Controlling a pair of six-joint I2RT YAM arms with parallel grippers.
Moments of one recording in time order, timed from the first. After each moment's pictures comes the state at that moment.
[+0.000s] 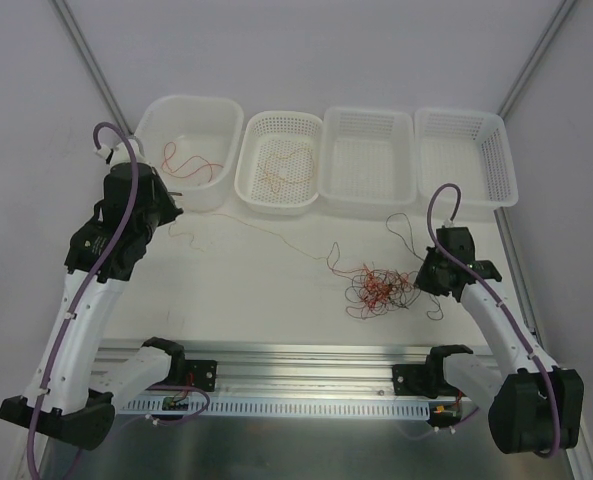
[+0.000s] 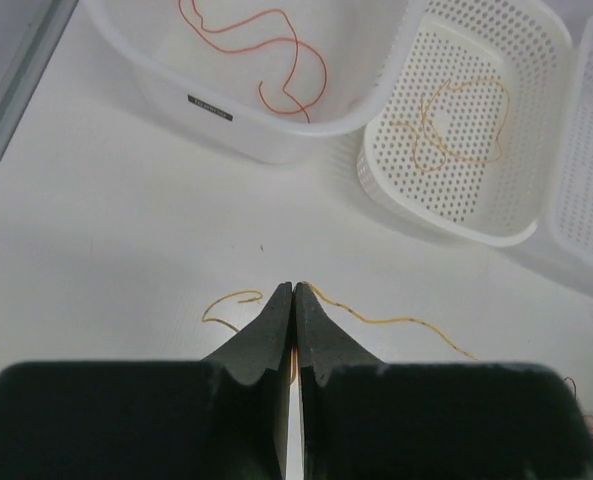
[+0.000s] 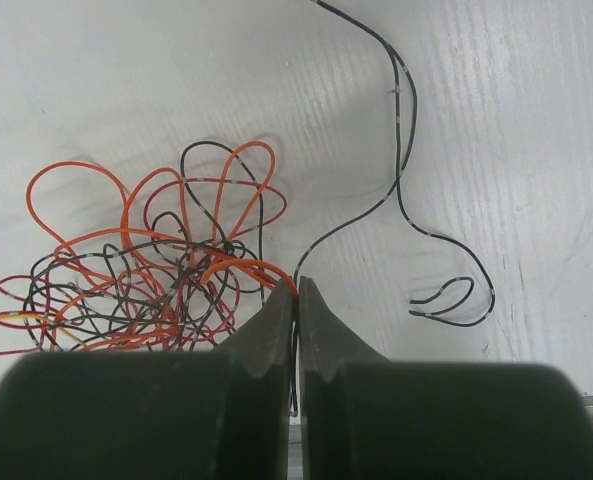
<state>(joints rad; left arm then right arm) -0.27 0.97 1.34 -0.86 -0.37 -0.47 0.11 0.99 0.64 -0.70 0.04 0.48</state>
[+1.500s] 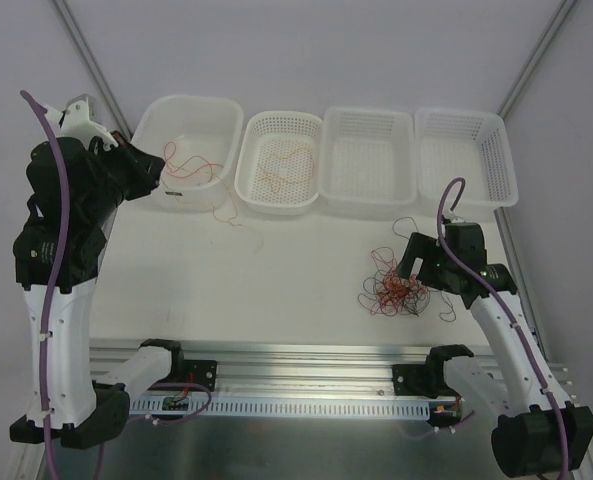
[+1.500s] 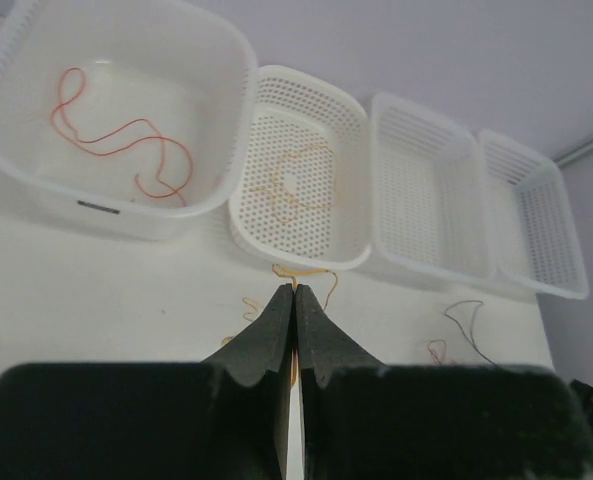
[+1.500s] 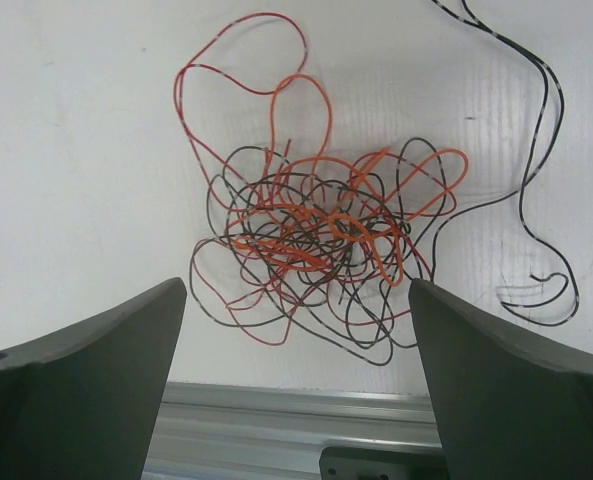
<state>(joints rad) -0.08 1.02 1.68 -0.93 0.03 -0.42 0.14 0.88 0.74 -0.80 -0.05 0.39</state>
